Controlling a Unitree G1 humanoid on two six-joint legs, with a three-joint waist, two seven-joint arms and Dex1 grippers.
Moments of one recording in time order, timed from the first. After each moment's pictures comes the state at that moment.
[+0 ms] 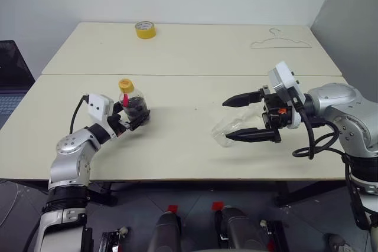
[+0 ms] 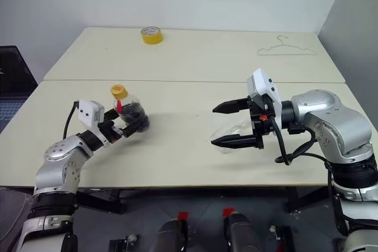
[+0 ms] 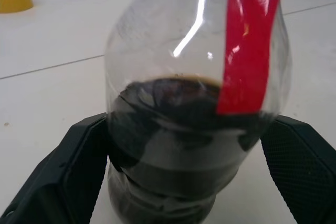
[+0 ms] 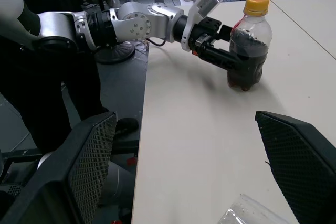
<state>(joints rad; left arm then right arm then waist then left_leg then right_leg) -0.36 0.56 0.23 0.33 -0.35 0.14 -0.79 -0.69 -0.72 0.07 -0.31 0.65 0.80 1.21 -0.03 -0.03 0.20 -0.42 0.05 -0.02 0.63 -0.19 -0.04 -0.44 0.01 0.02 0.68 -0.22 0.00</state>
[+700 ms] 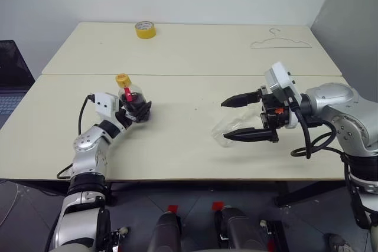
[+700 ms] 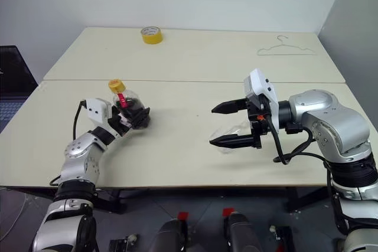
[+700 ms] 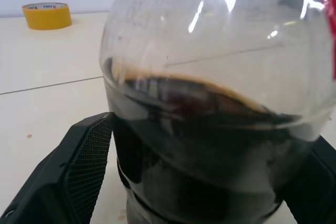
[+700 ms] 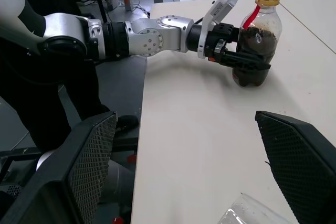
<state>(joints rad) -0.51 0.45 0.24 0.64 -0.31 -0.13 -0.74 -0.70 -0.72 0.08 -0.31 0.65 0.81 1.20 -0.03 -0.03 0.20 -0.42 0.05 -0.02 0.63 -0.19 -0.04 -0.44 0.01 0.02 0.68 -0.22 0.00</state>
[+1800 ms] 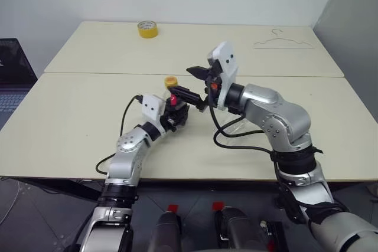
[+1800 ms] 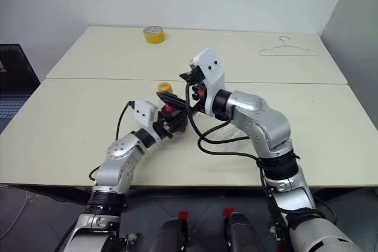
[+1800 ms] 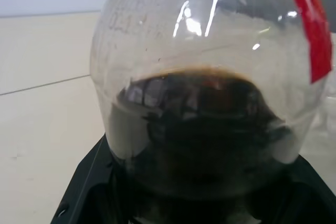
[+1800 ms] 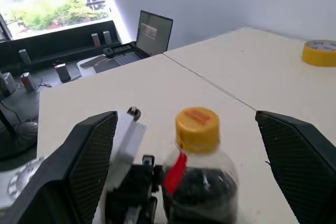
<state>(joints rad) -0.39 0.24 0.01 0.17 -0.22 0.13 -0.53 -0.82 -0.12 0.15 -0.18 0.44 0.84 0.47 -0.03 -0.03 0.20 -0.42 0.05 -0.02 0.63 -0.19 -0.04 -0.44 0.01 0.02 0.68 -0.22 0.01</state>
